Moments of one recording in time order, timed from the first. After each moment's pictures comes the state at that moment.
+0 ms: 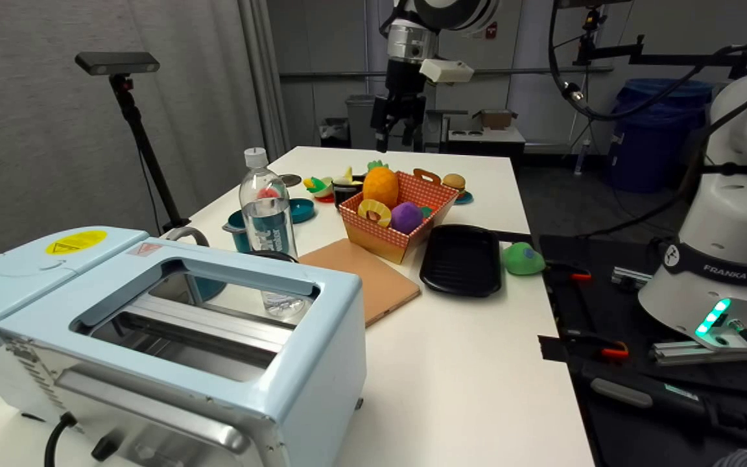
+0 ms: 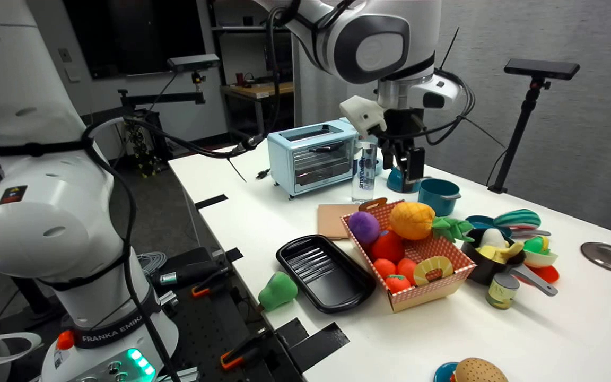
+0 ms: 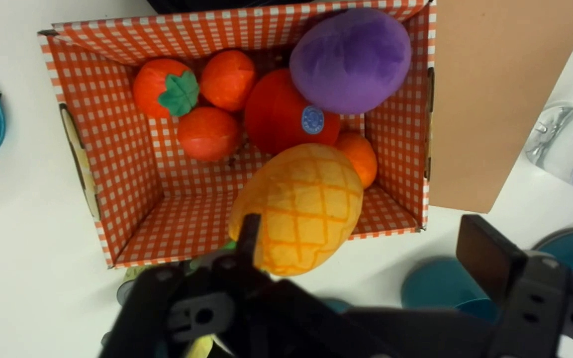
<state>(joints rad) -0.12 -0.01 -0.09 -2.20 0.11 2.34 0.12</state>
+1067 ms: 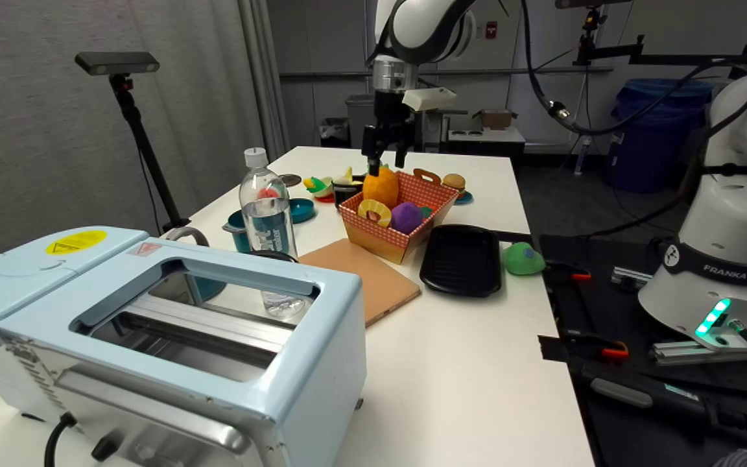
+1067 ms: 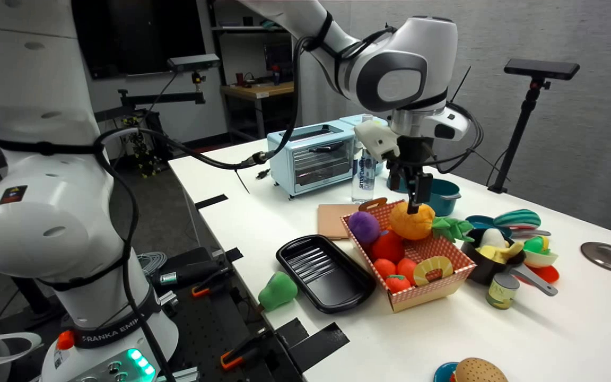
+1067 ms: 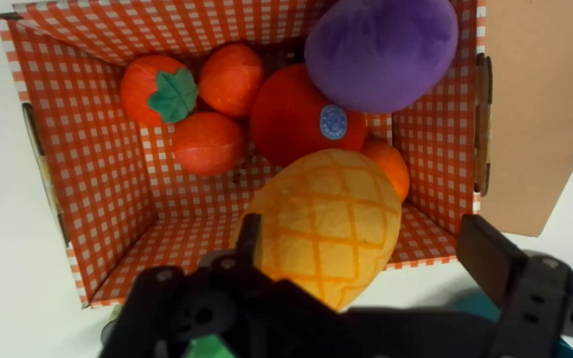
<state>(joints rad) -0.12 0.16 -0.10 -2.11 0.12 2.34 0.12</state>
